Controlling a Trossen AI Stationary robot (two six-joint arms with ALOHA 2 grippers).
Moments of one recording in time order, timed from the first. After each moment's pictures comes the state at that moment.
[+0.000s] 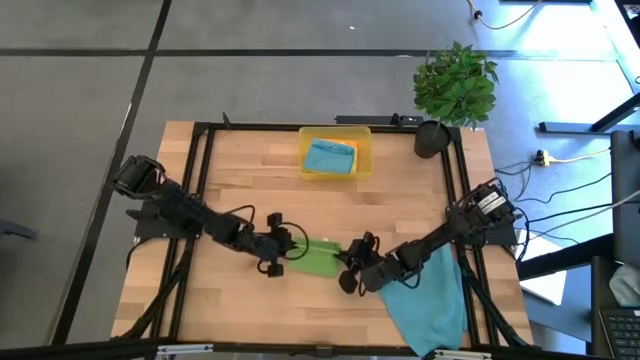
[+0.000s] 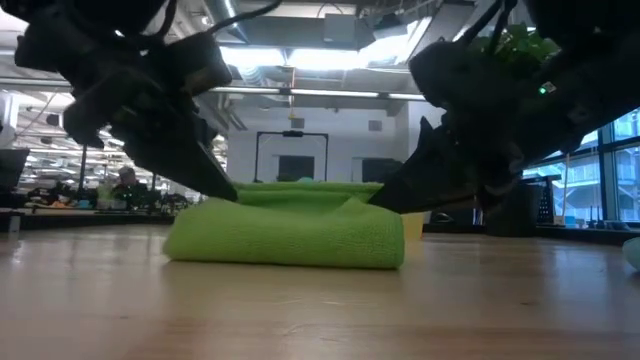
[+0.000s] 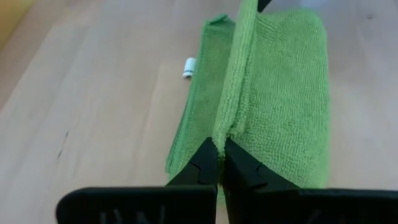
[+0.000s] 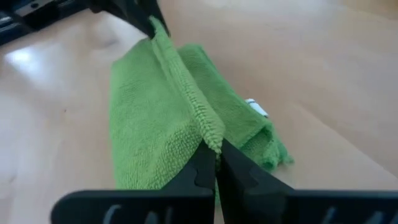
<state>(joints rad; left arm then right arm) -0.38 1.57 0.62 0.16 -0.40 -0.31 0.53 1.92 0.82 0.39 0.73 0.83</state>
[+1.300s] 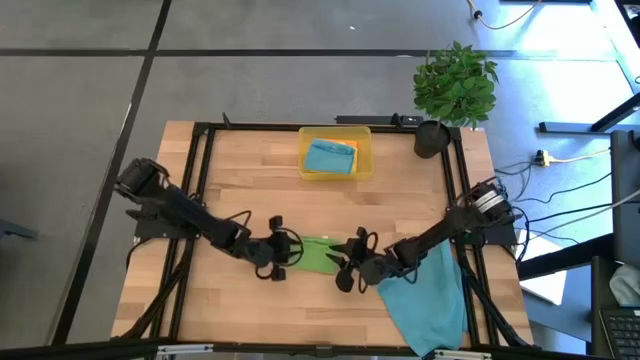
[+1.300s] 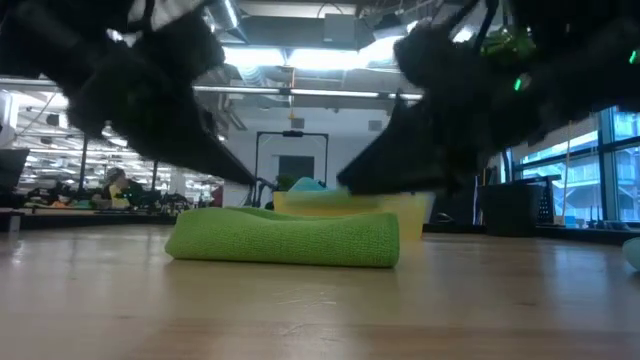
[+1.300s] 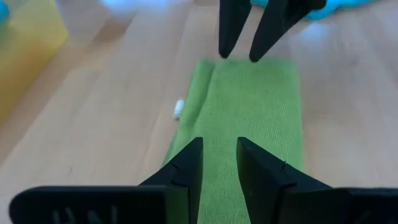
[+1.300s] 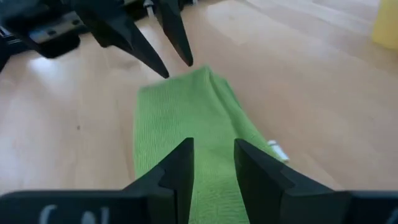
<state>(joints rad) -0.44 1.60 0.59 0.38 -0.53 -0.28 0.48 1.92 0.82 0.55 0.71 0.60</state>
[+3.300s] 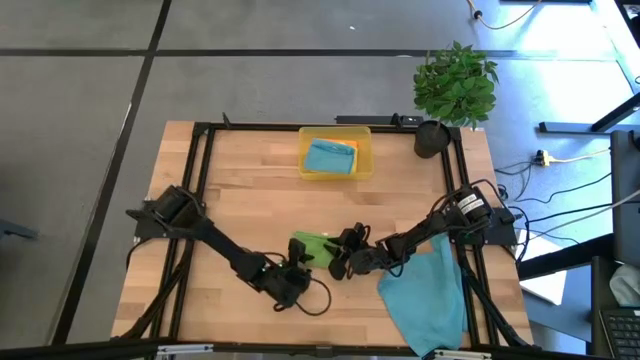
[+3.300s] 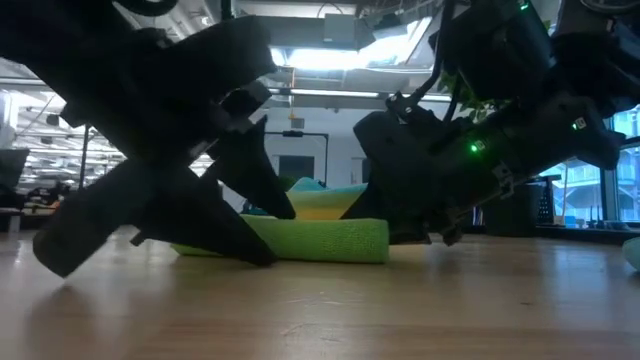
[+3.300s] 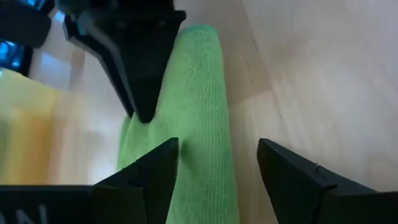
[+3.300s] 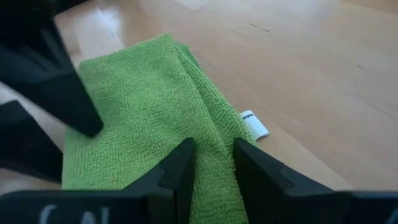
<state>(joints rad) -0.56 1.97 1.02 -0.04 -0.72 0.05 0.40 2.06 0.82 0.60 0.66 0.75</state>
